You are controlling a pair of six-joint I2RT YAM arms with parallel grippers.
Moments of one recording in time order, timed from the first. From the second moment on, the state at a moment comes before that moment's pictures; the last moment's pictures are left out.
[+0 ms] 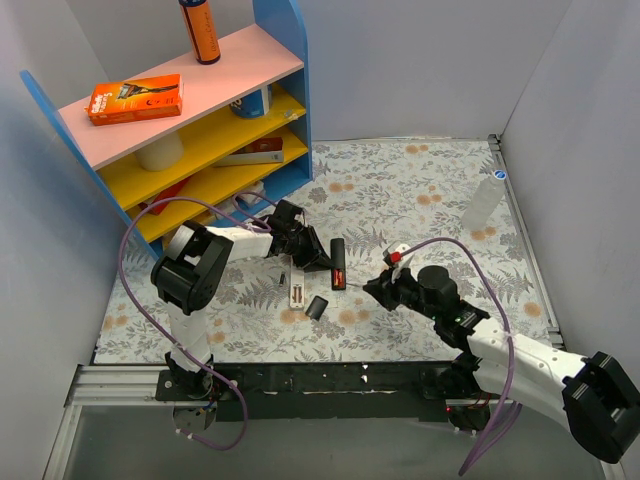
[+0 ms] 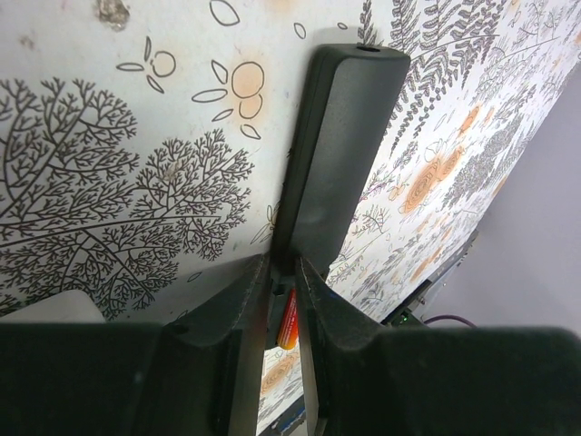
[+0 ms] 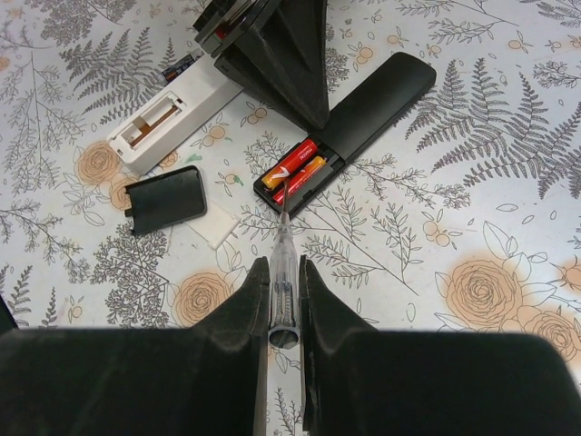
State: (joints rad) left arm -0.55 1.92 1.04 -0.07 0.46 -0.94; right arm 0.73 0.87 0.22 0.31 -0.17 0.11
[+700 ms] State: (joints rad) left arm -0.54 1.92 1.02 -0.04 0.47 -0.96; right arm 0.73 1.12 0.54 0.15 -0.27 -0.11
